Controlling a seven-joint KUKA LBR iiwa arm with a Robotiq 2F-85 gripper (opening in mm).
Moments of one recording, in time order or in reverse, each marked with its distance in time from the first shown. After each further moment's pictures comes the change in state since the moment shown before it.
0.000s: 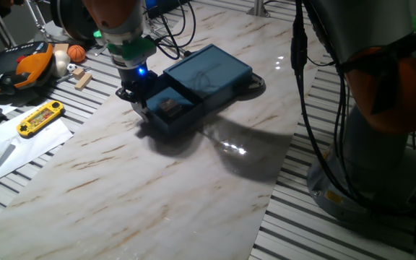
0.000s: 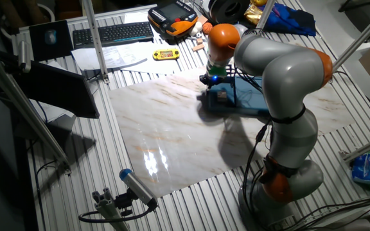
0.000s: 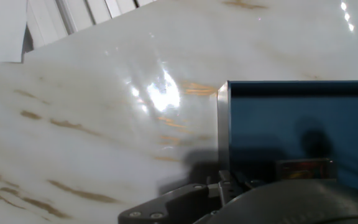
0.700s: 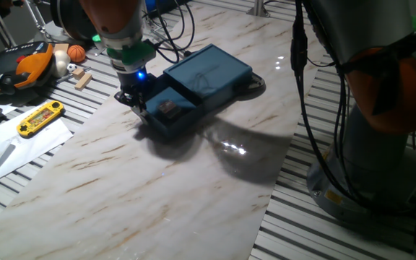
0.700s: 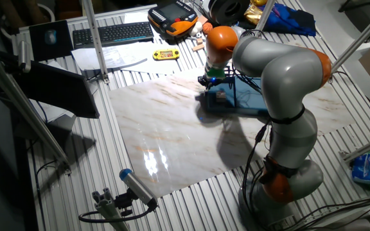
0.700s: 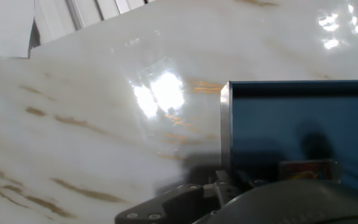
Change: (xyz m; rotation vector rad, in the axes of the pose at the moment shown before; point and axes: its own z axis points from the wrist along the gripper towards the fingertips) arm 0.001 0.005 0.002 -0.003 -0.017 0.000
